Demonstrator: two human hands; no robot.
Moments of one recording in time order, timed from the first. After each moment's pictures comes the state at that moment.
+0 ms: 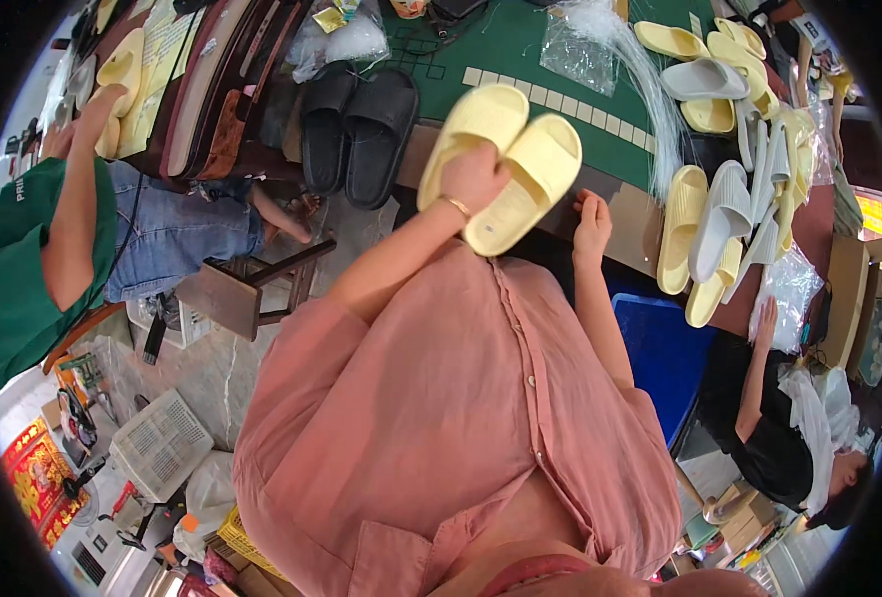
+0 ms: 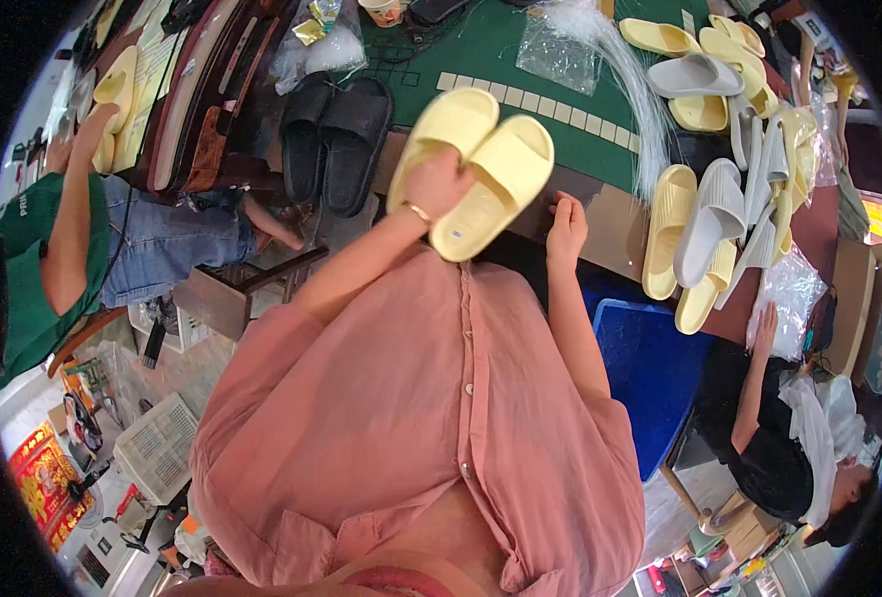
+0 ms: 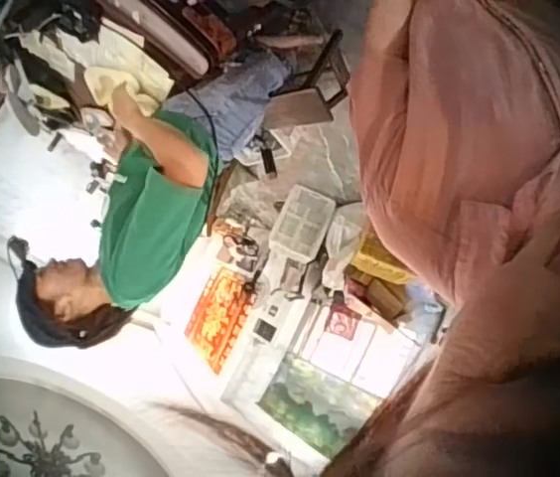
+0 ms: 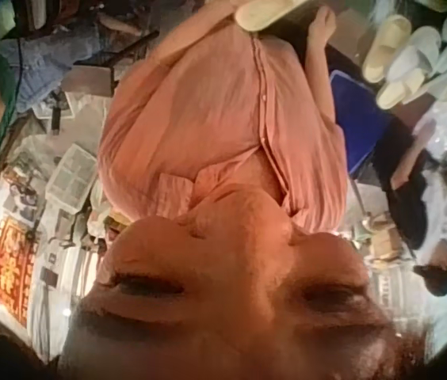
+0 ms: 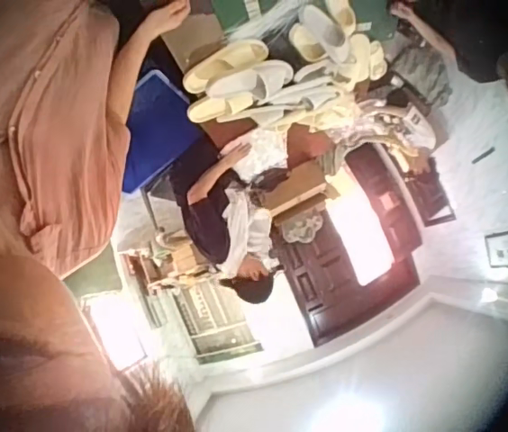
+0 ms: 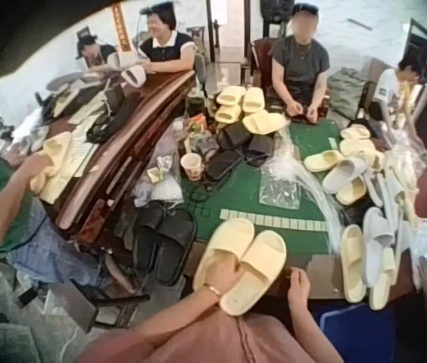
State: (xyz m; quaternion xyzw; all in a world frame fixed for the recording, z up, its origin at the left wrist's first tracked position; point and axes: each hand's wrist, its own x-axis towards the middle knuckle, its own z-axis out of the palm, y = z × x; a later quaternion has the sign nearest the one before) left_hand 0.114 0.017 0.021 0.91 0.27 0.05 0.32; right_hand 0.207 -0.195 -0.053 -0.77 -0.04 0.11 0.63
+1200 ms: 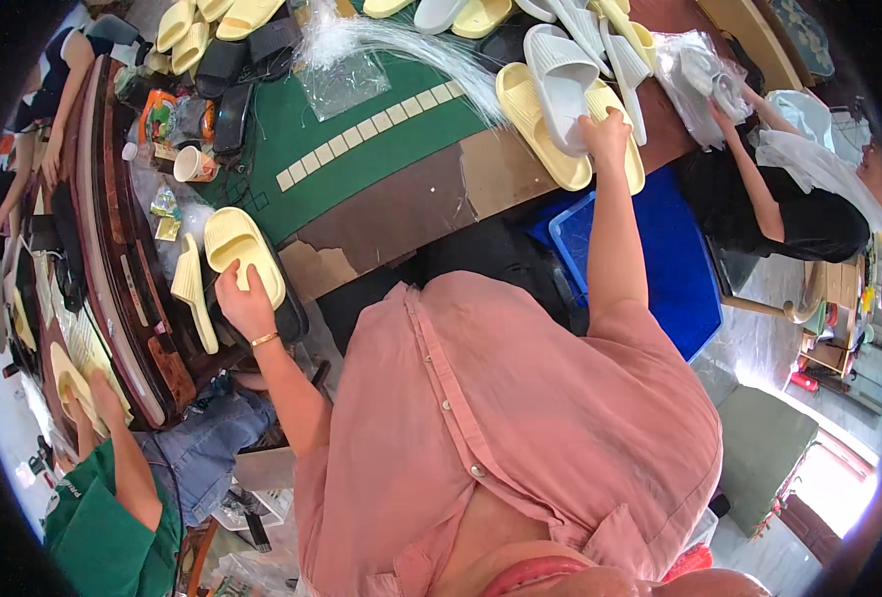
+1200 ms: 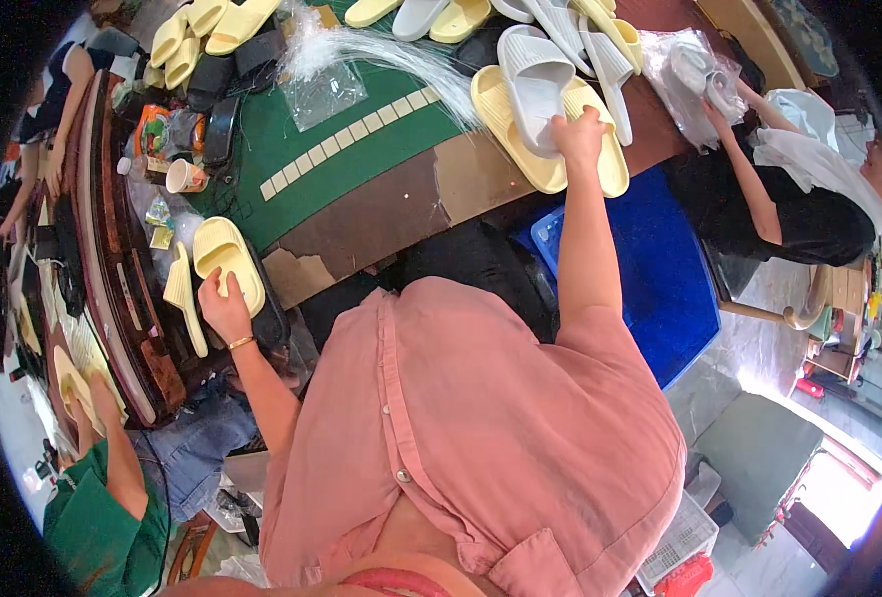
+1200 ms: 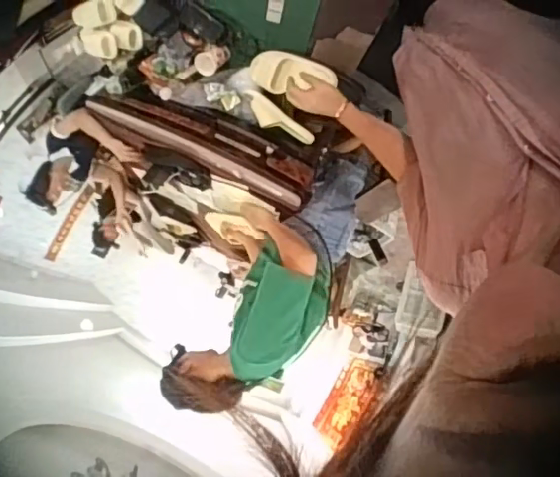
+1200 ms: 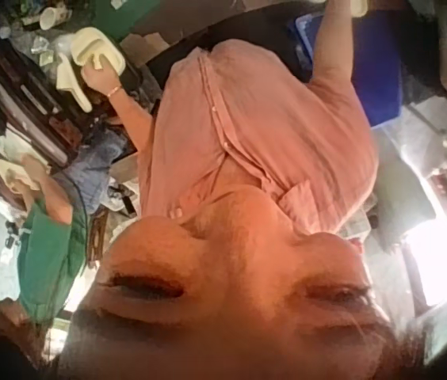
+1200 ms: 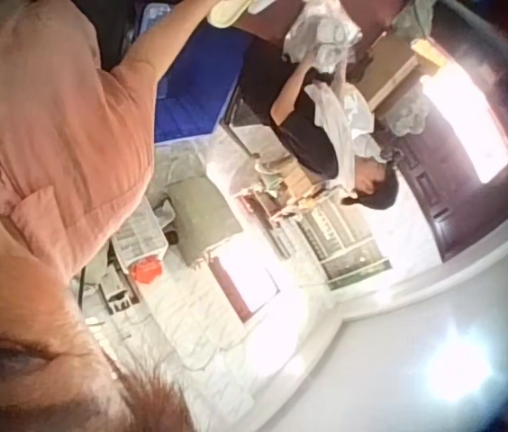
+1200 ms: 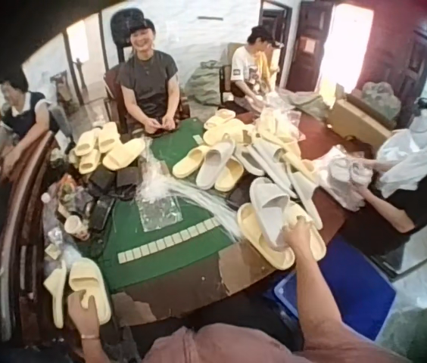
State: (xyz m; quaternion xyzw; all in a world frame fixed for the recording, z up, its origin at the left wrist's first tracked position) left_hand 0.071 0.126 0.054 0.91 0.24 0.26 0.18; right_hand 0.330 -0.383 0.044 -0.94 0.22 -0.11 0.25
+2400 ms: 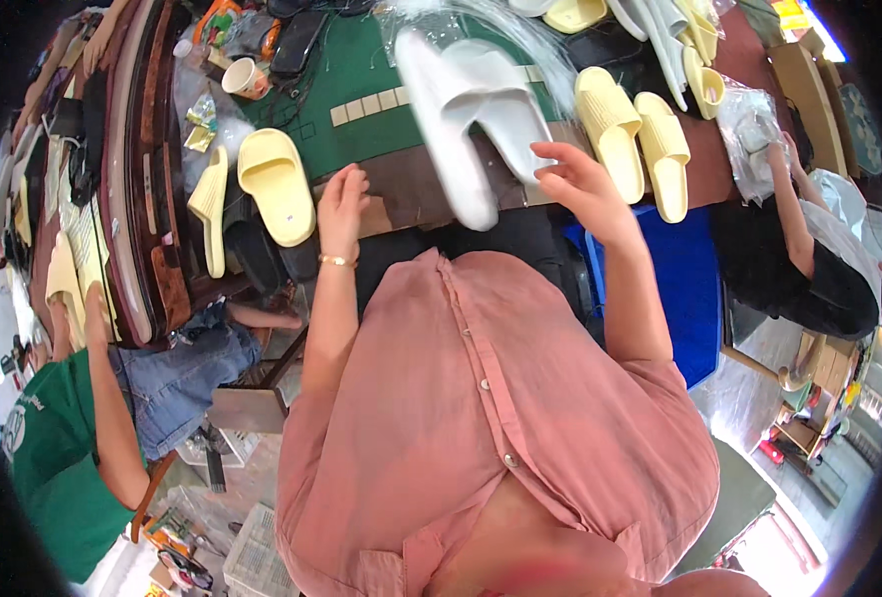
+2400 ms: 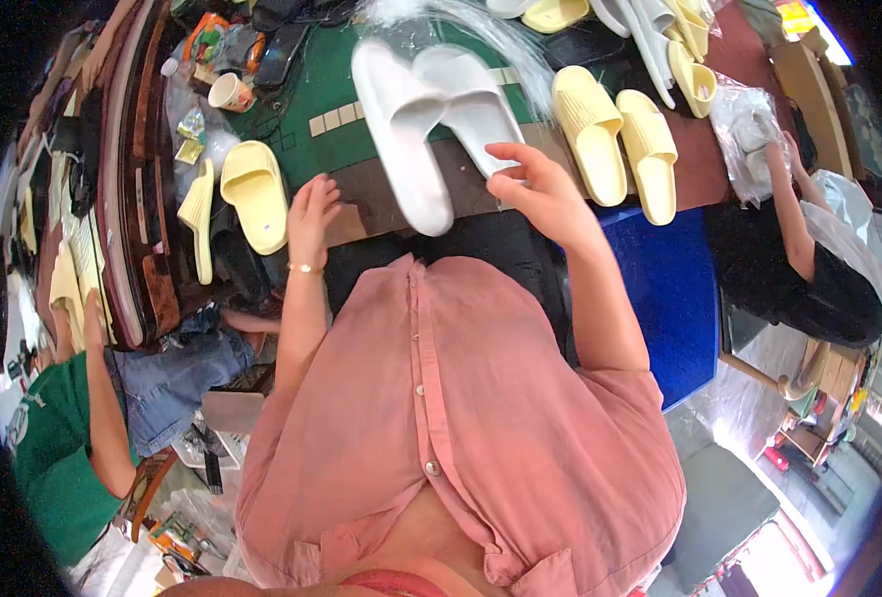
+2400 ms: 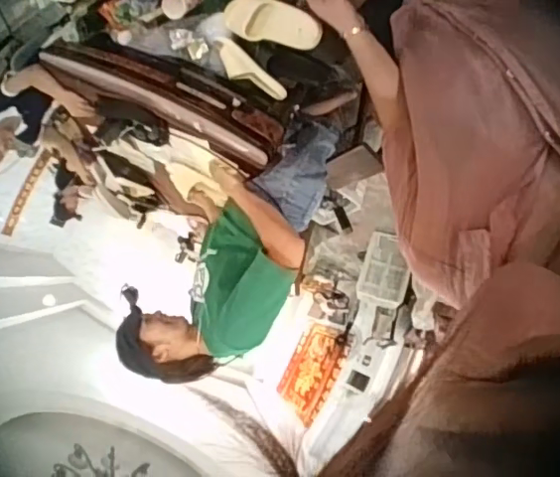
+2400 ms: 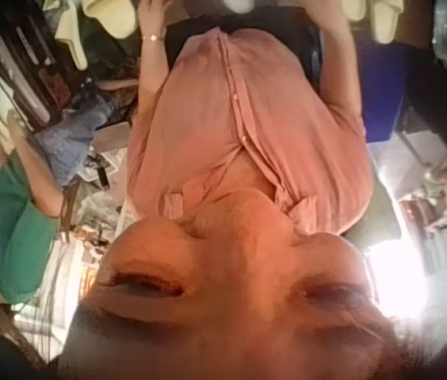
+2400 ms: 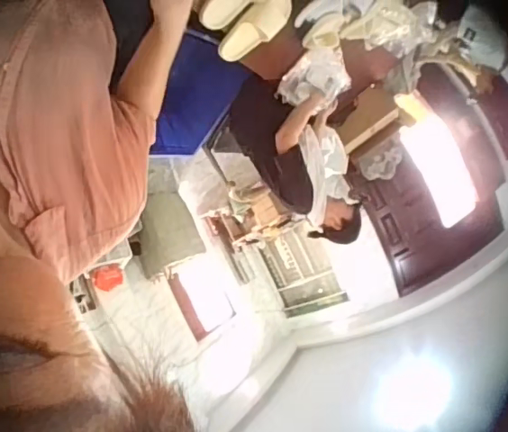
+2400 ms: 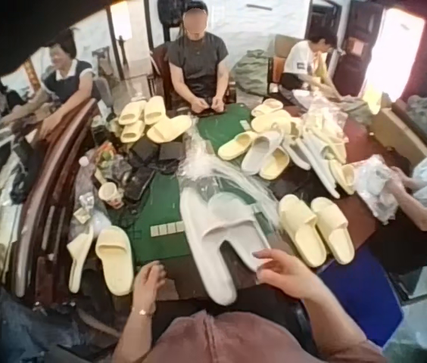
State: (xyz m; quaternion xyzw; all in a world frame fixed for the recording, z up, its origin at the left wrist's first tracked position) left_hand 0.103 0.052 0.026 0.62 0.32 0.07 0.72; right_hand 0.213 -0.251 0.142 -0.76 -0.13 0.29 0.57
